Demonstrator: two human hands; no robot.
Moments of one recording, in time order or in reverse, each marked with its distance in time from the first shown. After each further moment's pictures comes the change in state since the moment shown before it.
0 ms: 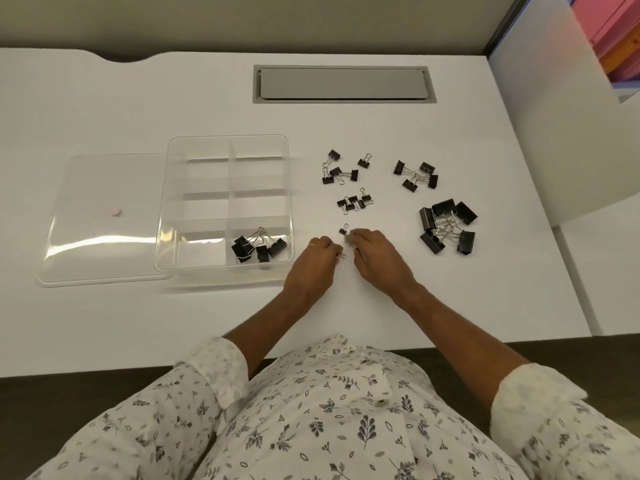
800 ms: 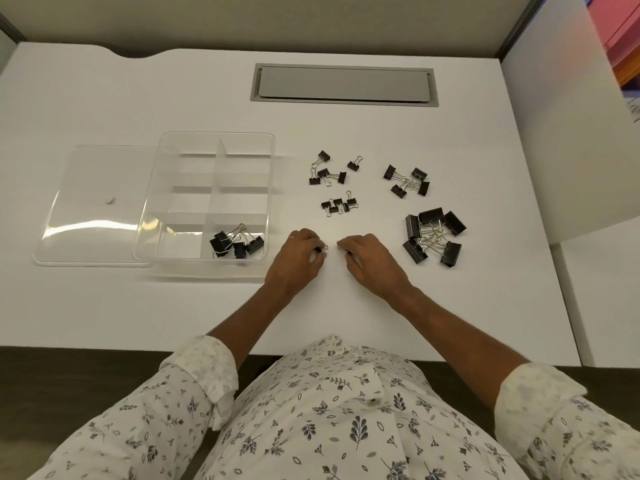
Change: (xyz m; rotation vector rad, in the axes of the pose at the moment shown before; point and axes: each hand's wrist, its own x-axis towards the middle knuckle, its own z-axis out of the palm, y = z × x) left_hand 0.019 0.019 0.008 -0.099 0.153 -0.153; right_hand -0.006 0.044 -0.020 0.102 -0.031 -0.149
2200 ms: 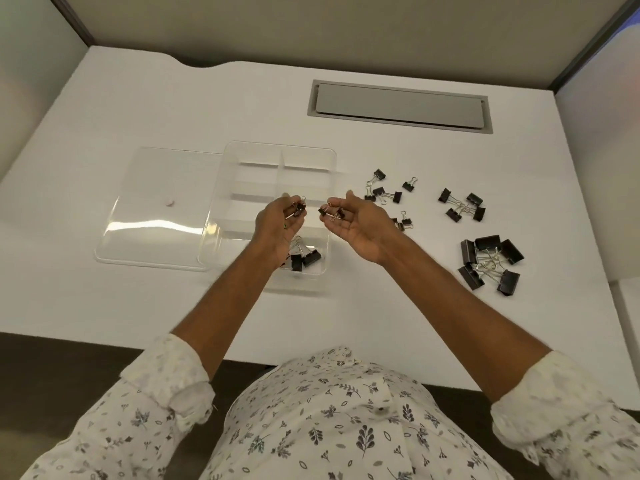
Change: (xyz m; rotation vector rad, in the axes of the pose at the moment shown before) left_hand 0.025 -0.054 -0.154 -1.525 0.287 -0.788; right_hand 0.146 -0.152 -0.026 1.568 -0.078 0.855
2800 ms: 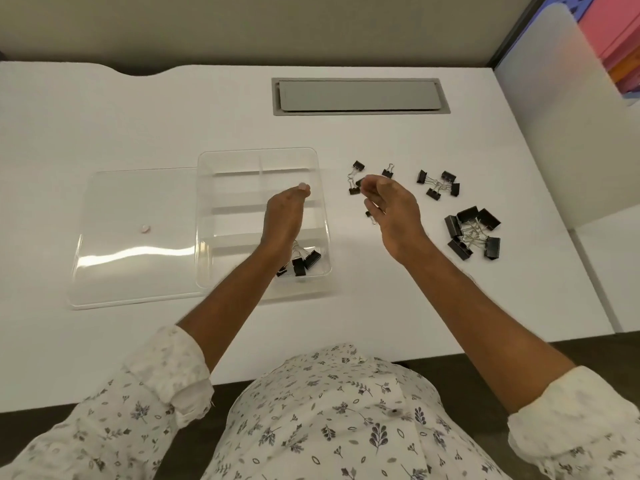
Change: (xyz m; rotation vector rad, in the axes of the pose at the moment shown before) left_hand 0.022 0.010 0.004 0.607 -0.197 0.164; right_hand -0.025 0.003 -0.014 -0.108 0.338 -0.491
